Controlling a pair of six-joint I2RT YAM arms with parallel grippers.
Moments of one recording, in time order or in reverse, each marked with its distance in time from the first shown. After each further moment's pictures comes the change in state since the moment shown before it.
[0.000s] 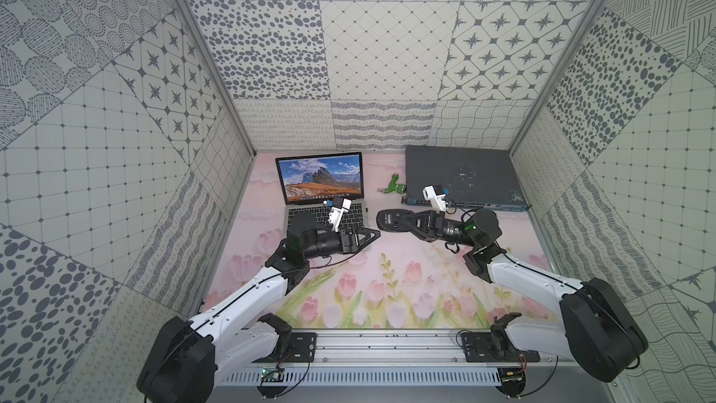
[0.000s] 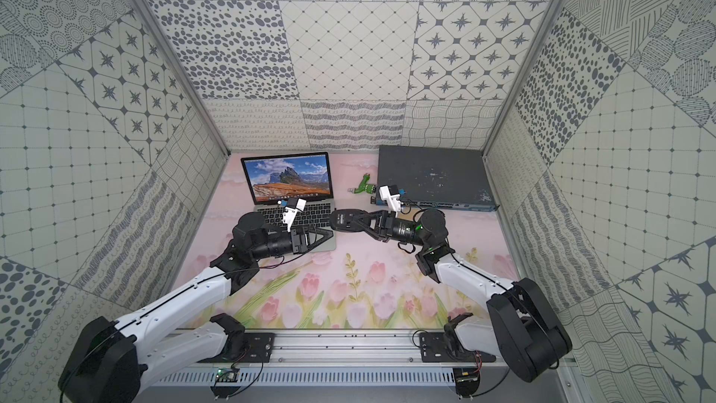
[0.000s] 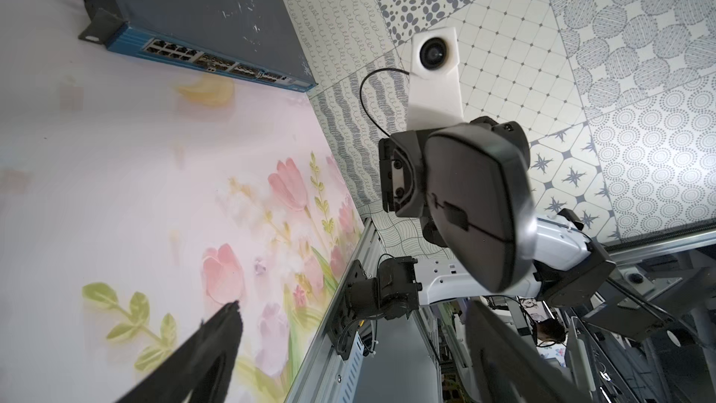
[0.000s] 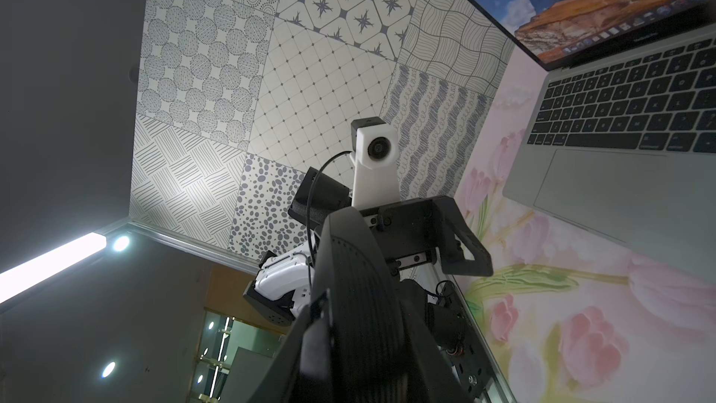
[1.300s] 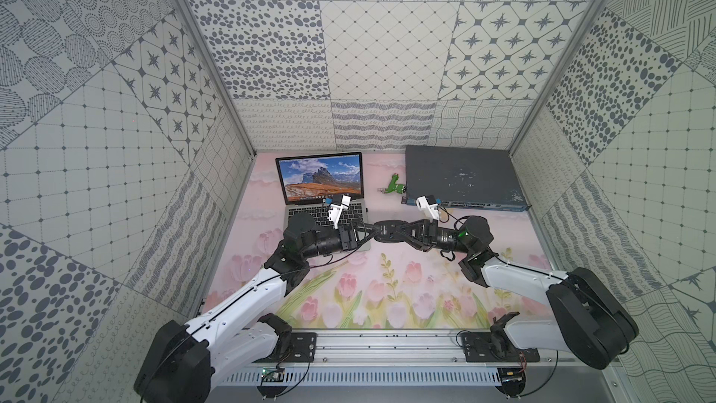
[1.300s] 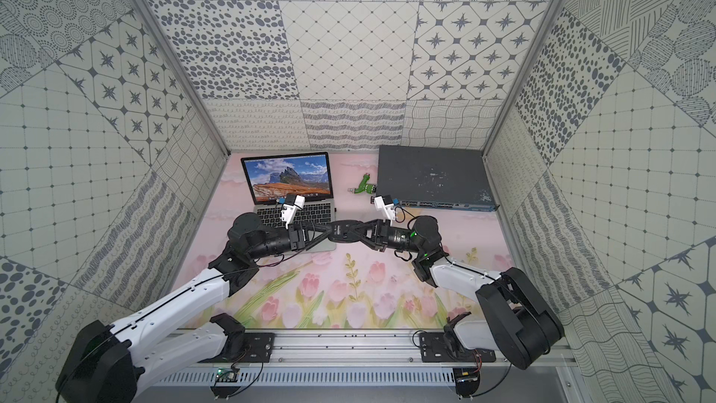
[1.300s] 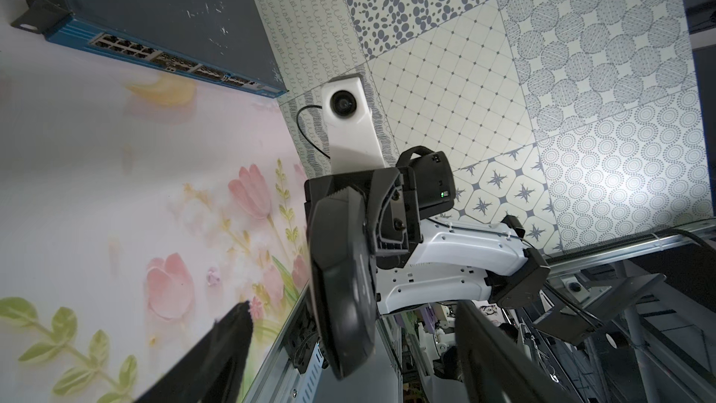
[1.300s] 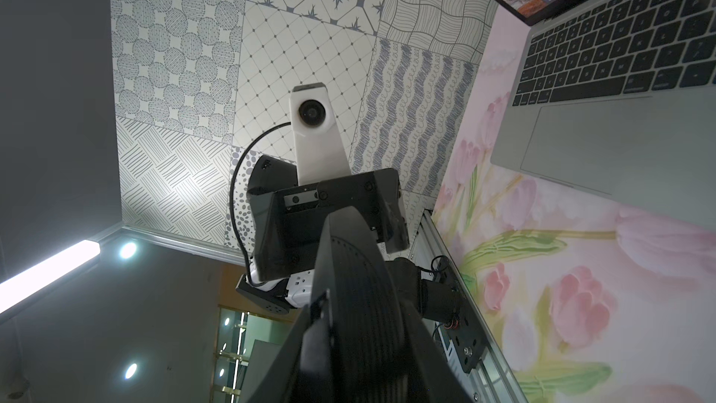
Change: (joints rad) left arm -0.034 -0.010 0.022 0.078 -0.010 -0.144; right arm 0.040 0.062 -0.067 0.067 0.006 0.017
